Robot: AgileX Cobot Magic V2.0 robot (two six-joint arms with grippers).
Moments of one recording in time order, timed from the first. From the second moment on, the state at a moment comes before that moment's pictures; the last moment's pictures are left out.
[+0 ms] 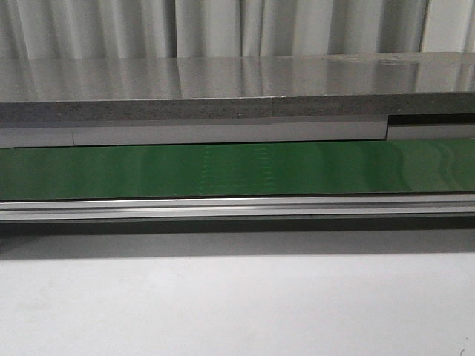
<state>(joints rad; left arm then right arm) -0.02 0.57 -0.68 0.02 0.87 0.01 0.03 -0.01 0.03 0.08 0.12 -0.02</state>
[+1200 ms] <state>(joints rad) -0.02 0.64 -0.70 0.00 0.92 0.01 0.03 -0.01 0.03 0.08 0.12 -0.02</state>
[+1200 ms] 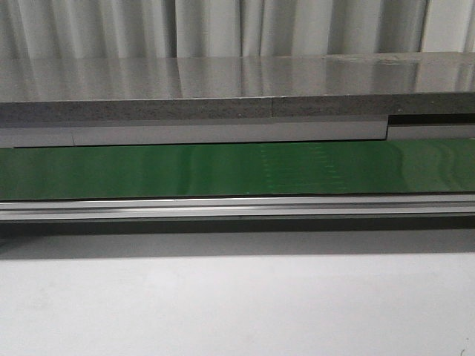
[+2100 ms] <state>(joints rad) 0.27 1.36 -1.12 0.10 0.88 0.02 0.03 -0.01 0.03 0.08 0.12 -0.02</state>
